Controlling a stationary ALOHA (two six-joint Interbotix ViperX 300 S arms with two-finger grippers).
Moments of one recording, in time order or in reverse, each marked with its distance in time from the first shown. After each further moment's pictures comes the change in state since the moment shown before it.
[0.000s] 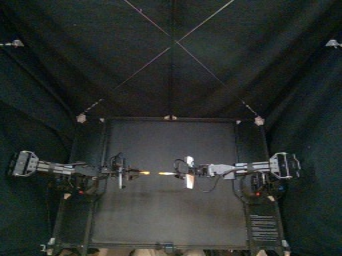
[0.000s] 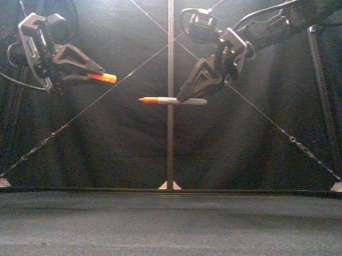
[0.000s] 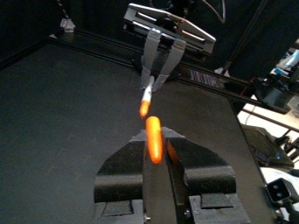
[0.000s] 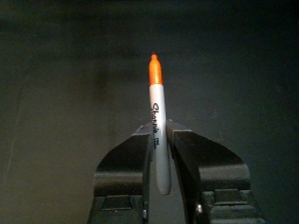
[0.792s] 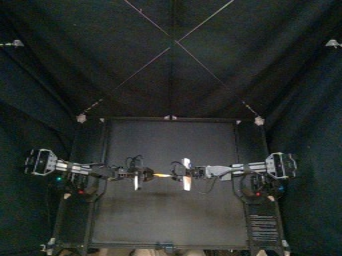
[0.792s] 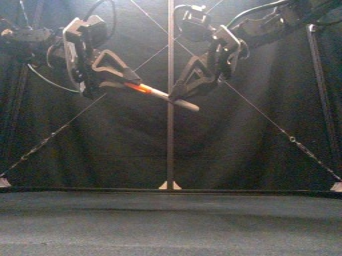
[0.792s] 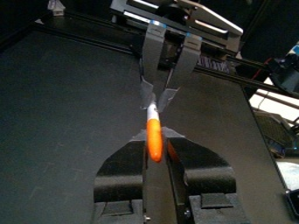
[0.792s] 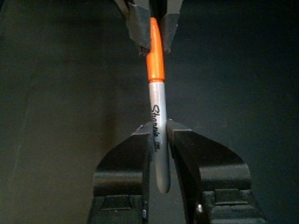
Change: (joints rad) left arm -0.003 0.299 -0.202 0.037 -0.003 0.002; right arm 0.028 0.048 -0.040 0.000 -0.002 0.000
